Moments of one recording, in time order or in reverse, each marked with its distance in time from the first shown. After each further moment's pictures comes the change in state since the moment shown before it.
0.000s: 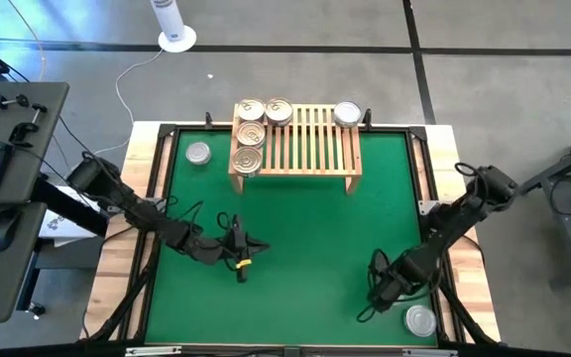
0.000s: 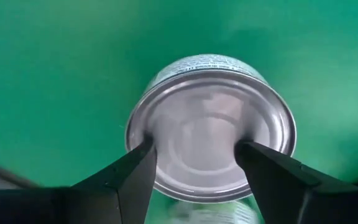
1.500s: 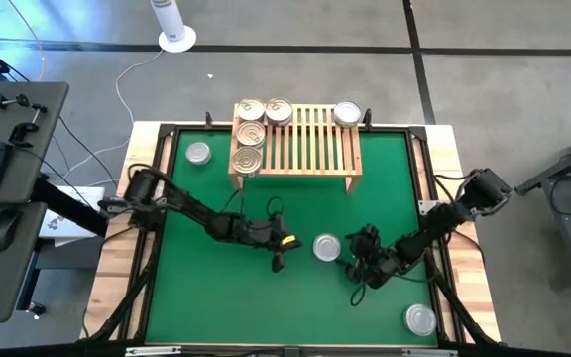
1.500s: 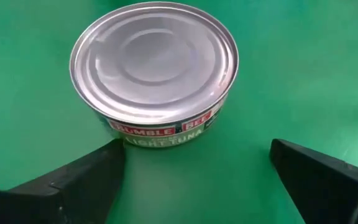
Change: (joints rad) left arm 0.300 0.448 0.249 0.103 0.468 -0.102; right arm -0.133 0.031 -0.426 0.903 0.914 -0.791
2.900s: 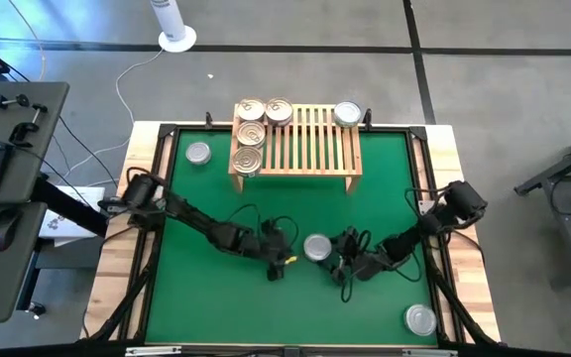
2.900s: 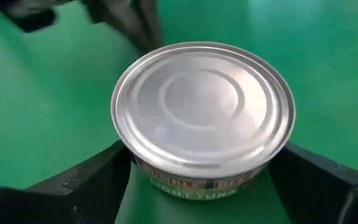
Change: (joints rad) left arm -0.097 -0.005 0.133 -0.529 -0.179 -0.012; right arm -0.069 0.220 0.006 0.616 -0.042 -0.195
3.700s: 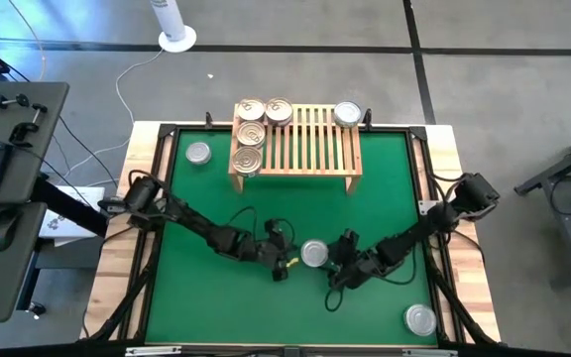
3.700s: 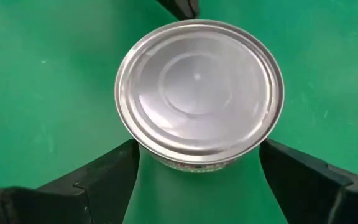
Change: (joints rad) left arm -0.025 0.026 -0.005 0.212 -0.130 0.091; right arm -0.016 -0.123 0.239 -0.670 -0.140 0.076
